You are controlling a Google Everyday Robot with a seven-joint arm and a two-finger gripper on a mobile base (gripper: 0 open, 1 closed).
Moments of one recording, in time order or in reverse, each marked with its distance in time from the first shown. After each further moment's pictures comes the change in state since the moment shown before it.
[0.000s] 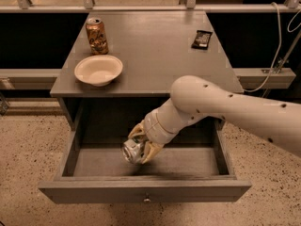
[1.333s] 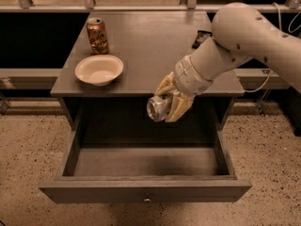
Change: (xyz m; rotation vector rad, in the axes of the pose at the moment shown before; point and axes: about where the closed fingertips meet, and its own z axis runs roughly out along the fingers) arm 0.025 -0.055 -0.147 0.024 0.021 0.125
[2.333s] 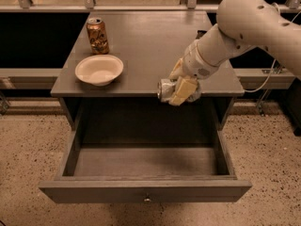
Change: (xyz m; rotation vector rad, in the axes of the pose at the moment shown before) arm 0.054 -0.051 -0.026 0.161 0.137 0.385
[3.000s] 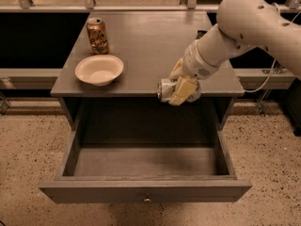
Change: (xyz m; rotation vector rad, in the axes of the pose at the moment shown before) arm 0.000 0.000 -0.001 0.000 0.000 0.000
